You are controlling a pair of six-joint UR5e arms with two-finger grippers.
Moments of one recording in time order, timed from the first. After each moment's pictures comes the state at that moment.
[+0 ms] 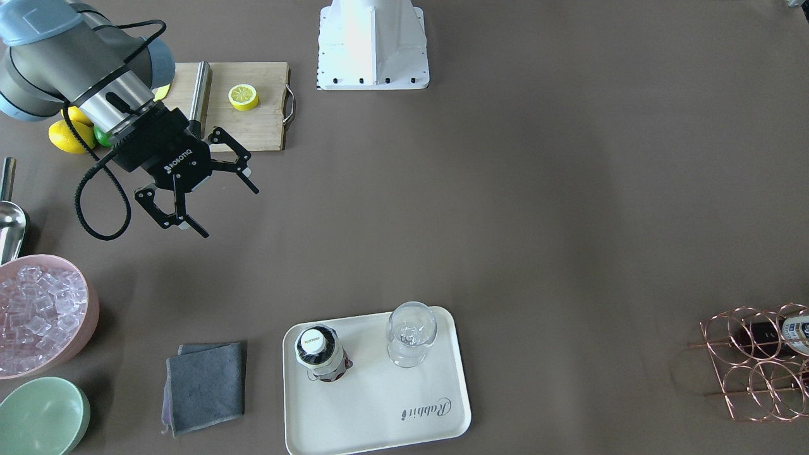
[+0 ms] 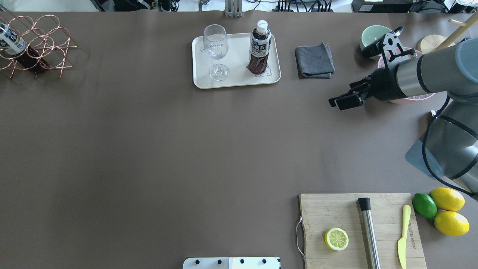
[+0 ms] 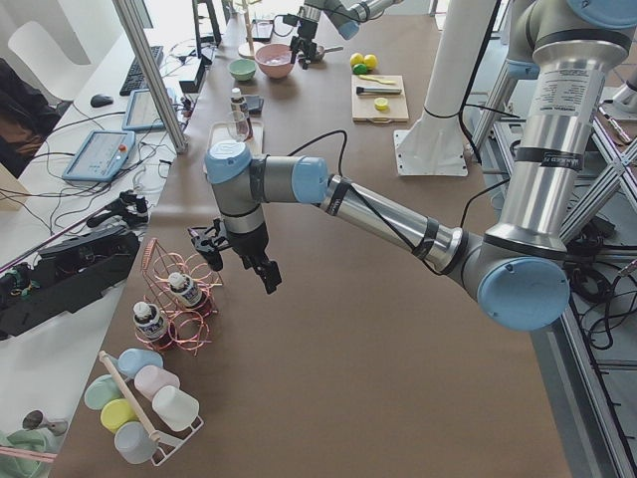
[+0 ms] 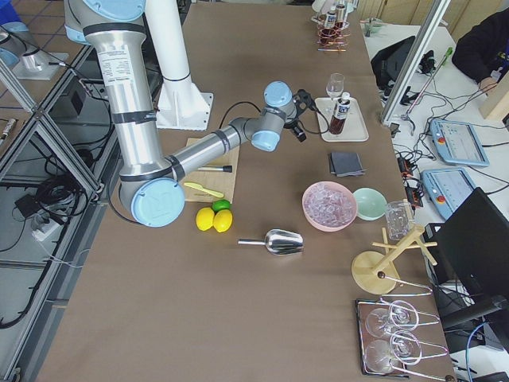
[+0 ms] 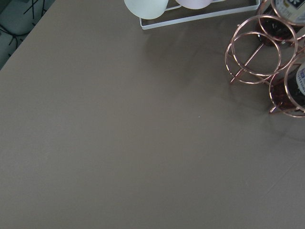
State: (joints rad) left arm -1.51 -1.74 -1.82 -1.15 -2.21 -0.77; right arm 0.89 -1.38 1.83 -0.85 2.13 0.58
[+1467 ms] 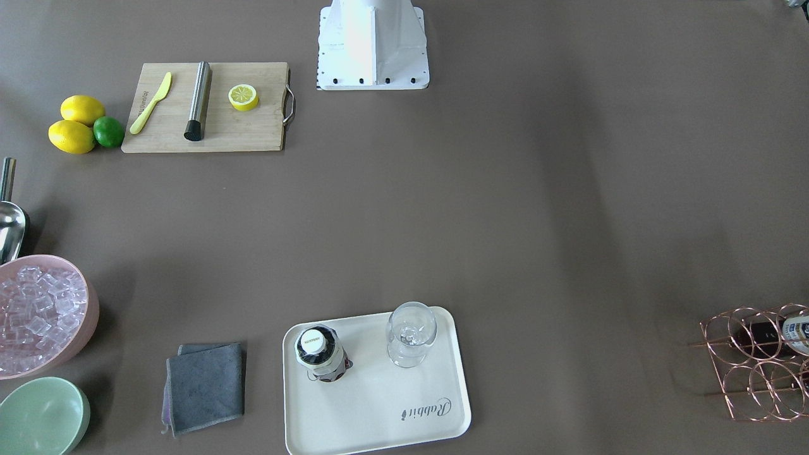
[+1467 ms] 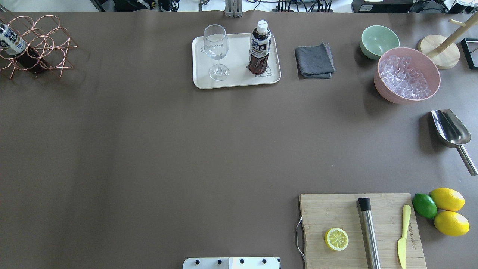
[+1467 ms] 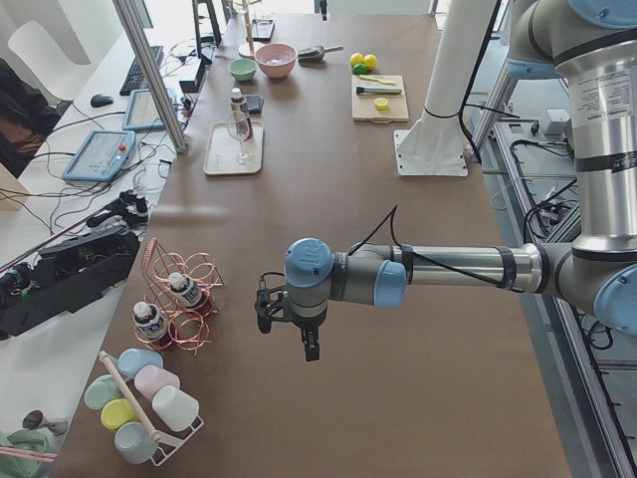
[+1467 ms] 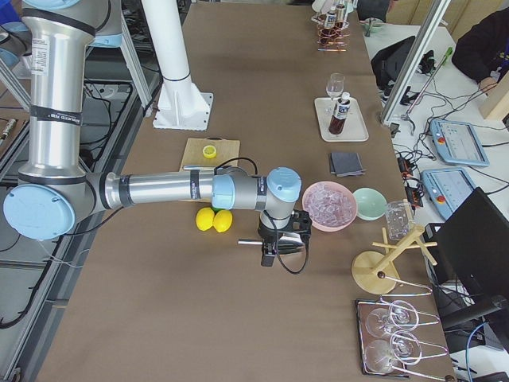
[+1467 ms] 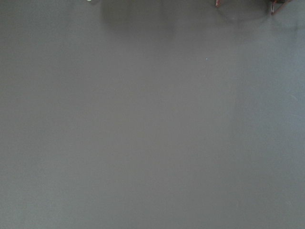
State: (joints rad) left arm -1.54 -1.37 -1.76 -1.70 -2.34 -0.26; right arm 1.43 -1.69 1.78 -1.68 2.24 0.07
